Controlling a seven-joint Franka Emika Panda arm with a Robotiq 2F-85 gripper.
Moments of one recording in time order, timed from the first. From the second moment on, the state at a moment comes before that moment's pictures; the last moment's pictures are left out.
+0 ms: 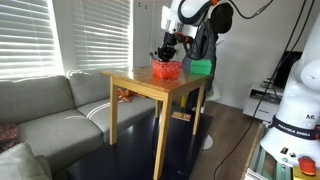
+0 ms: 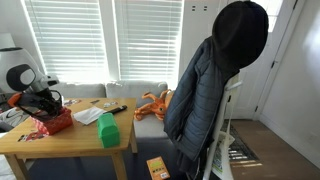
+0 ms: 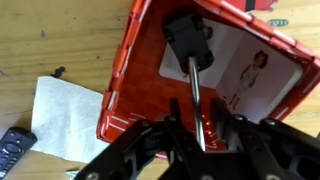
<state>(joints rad) 0.06 -0.04 0.15 -2.14 -0.08 2.36 0.25</state>
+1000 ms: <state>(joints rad) 0.05 -0.19 0.14 -2.03 -0.12 2.08 0.25</state>
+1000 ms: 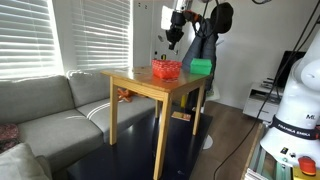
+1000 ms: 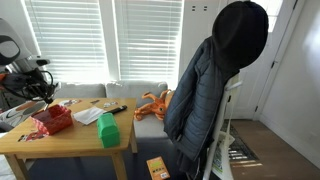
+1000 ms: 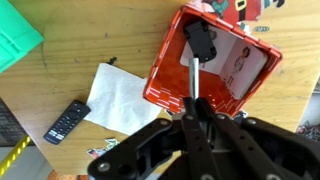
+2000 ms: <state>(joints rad) 0.00 -0.11 0.04 -1.74 -0.14 1.73 0.11</state>
